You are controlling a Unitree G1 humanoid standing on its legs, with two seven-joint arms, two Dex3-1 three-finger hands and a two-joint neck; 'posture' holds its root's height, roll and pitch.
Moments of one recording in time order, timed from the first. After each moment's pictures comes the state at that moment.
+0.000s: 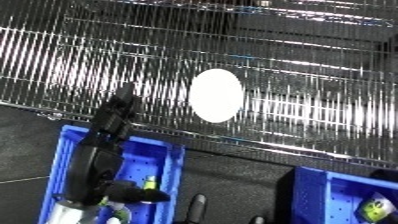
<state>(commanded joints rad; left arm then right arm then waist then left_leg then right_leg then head) -0.42 0.53 -0.32 0.32 -0.60 -0.46 0.08 -0.44 -0.41 0.33 1.13 0.92 -0.13 0.24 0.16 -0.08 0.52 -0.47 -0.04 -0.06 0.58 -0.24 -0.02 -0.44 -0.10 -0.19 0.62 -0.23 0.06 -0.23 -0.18</state>
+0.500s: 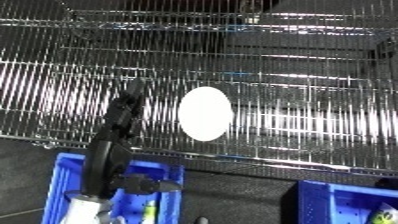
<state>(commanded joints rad) -0.54 0.53 -0.32 0.45 -0.50 -0.50 0.16 -0.46 -0.42 0.37 1.06 0.90 -0.11 0.24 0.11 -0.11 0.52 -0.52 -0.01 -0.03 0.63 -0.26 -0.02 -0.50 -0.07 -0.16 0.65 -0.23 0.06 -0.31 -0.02</state>
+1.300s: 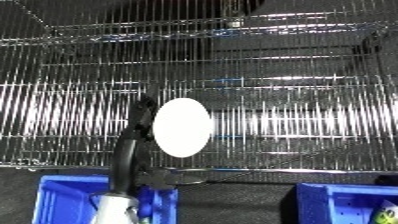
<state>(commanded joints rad) -0.69 0.46 -0.34 0.62 -0.46 -0.44 0.26 -0.44 -0.40 0.42 0.91 0.93 -0.12 0.19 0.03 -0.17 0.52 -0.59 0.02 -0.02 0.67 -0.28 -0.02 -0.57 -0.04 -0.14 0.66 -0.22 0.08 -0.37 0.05</state>
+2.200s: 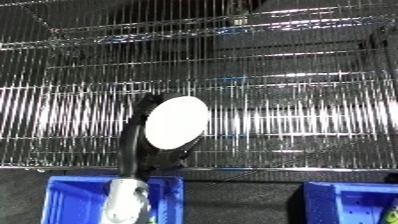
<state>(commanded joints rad) -0.74 0.45 -0.29 0.71 -0.65 -0.45 0.20 -0.42 -0.38 0.45 0.87 0.91 -0.14 0.15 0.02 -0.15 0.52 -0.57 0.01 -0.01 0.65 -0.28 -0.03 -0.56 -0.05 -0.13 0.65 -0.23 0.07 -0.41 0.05</state>
